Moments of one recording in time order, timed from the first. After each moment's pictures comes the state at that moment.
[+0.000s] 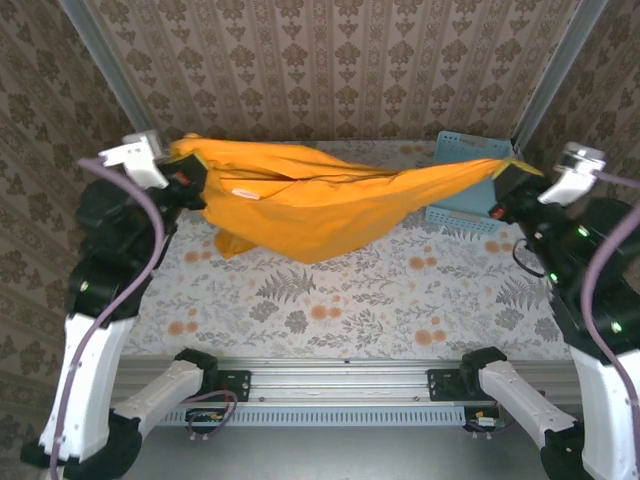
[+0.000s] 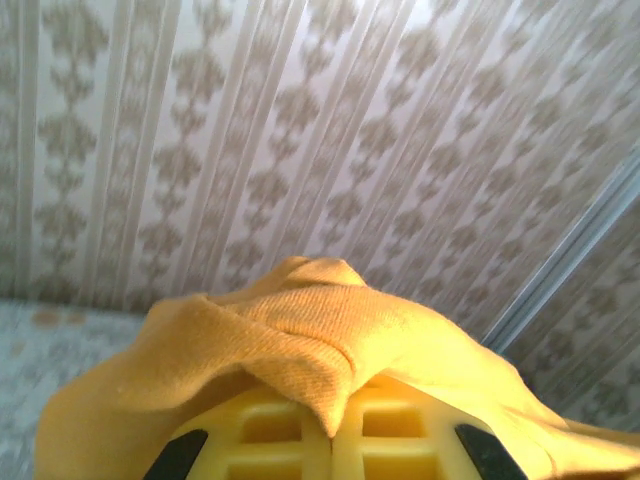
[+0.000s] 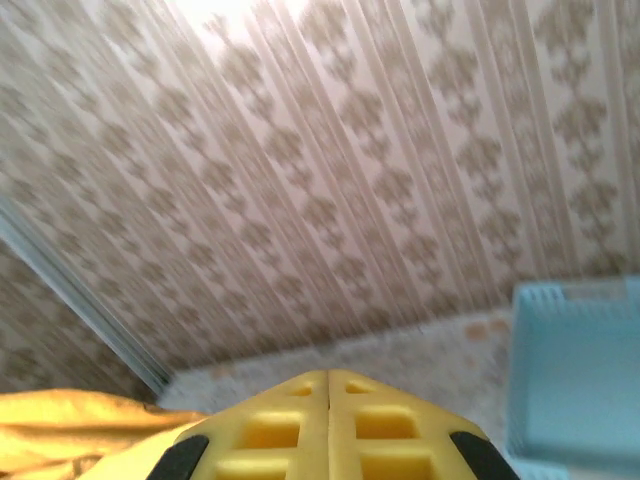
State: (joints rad) left arm -0.37 0.86 1.43 -0.55 0.01 -0.41; right arm 0.19 0.78 1.51 -0.69 0.07 0.43
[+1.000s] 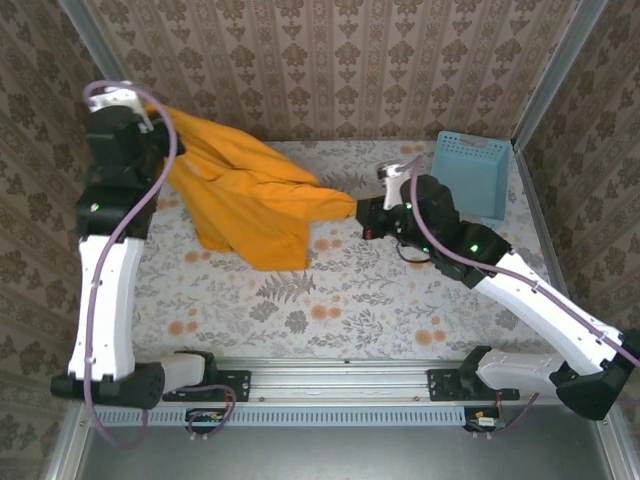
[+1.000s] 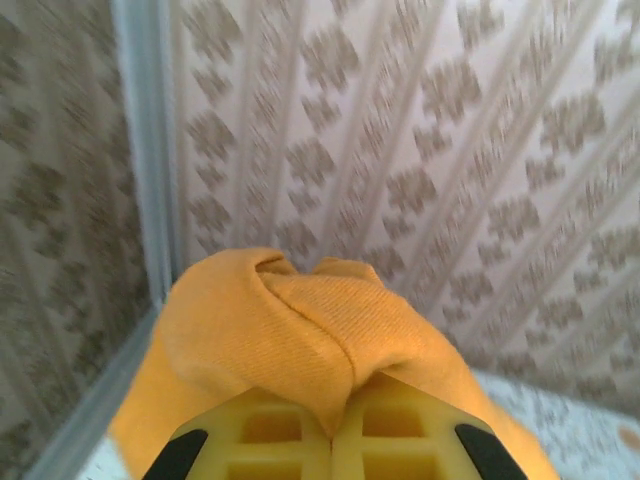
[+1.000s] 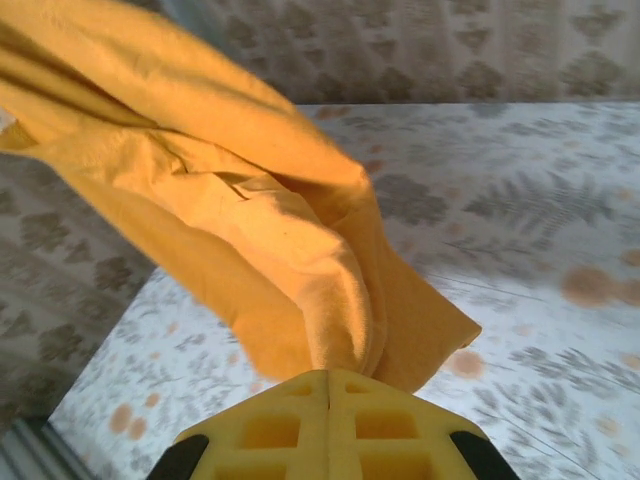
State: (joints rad) left arm -0.15 1.21 1.72 -0.68 -0.22 -0.27; right arm 0.77 1.17 1.29 -0.50 0.09 0.45
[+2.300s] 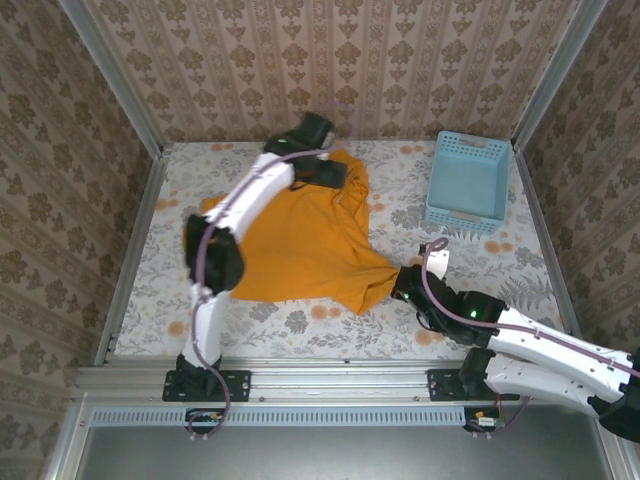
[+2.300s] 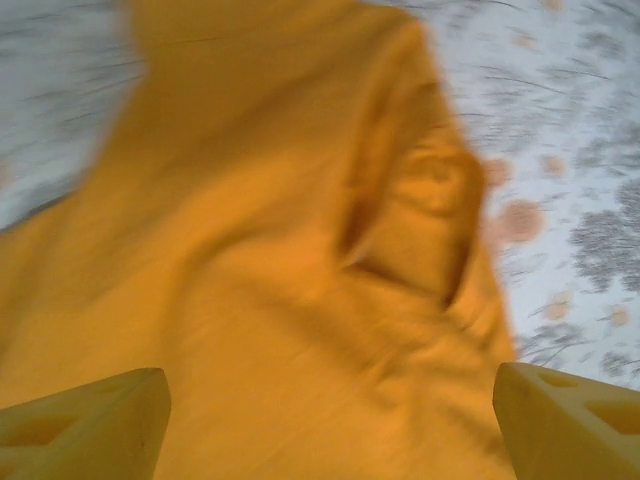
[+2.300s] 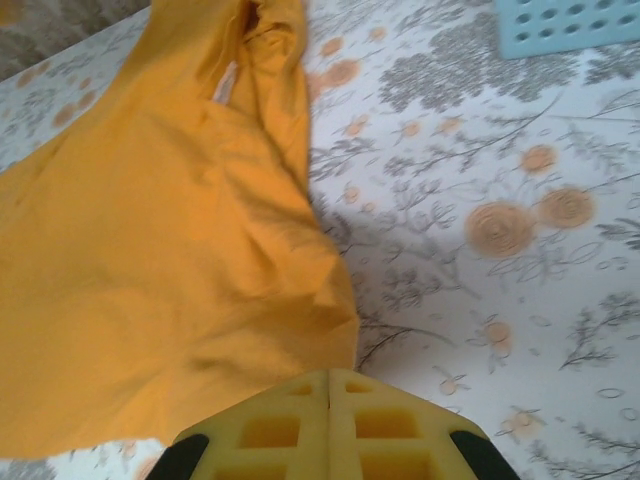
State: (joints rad) left arm -0.58 2.05 2.03 -0.93 -0.06 -0.27; right arm 0.92 0.84 0.66 -0.62 0.63 0.99
